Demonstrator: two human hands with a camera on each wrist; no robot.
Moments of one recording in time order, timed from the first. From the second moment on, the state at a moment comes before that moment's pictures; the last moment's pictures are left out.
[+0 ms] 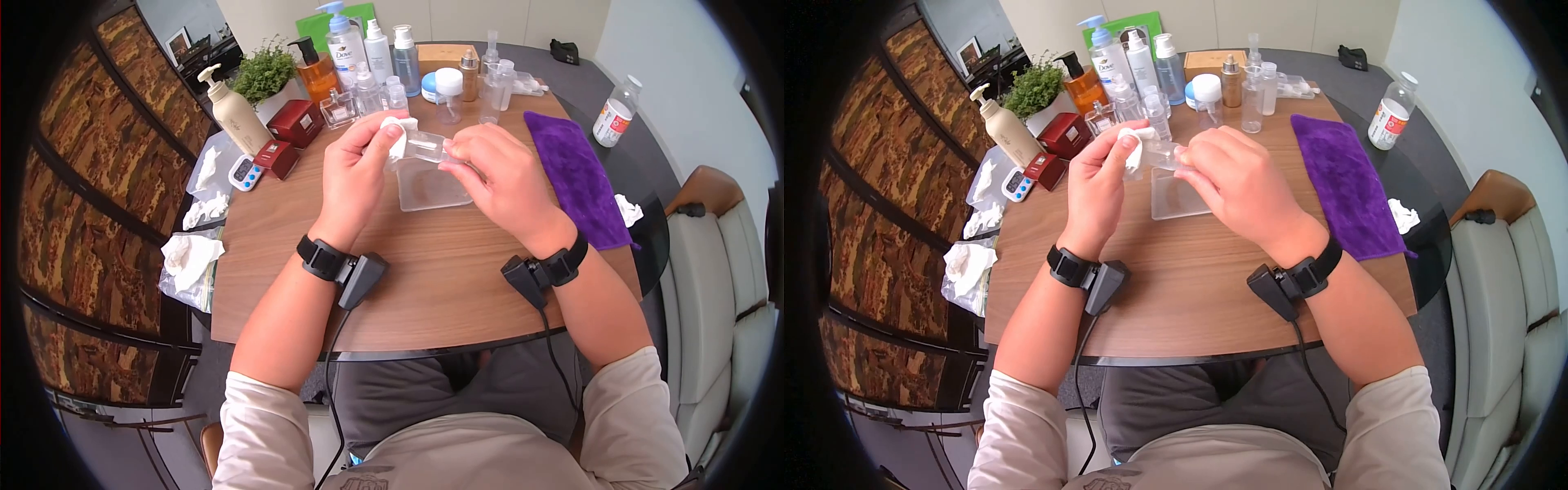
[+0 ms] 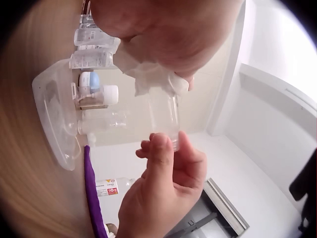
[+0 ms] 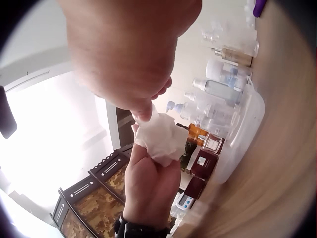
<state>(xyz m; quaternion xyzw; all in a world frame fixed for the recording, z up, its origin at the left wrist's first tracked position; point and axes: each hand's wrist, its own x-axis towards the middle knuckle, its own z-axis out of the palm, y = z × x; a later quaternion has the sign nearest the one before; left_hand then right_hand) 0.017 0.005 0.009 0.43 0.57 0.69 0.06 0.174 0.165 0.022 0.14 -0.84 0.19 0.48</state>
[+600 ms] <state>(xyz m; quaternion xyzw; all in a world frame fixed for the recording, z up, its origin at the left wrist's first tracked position) 0.036 -0.002 0.020 0.64 0.64 0.42 0.02 0.186 0.192 0.025 0.14 -0.88 0.31 0.34</state>
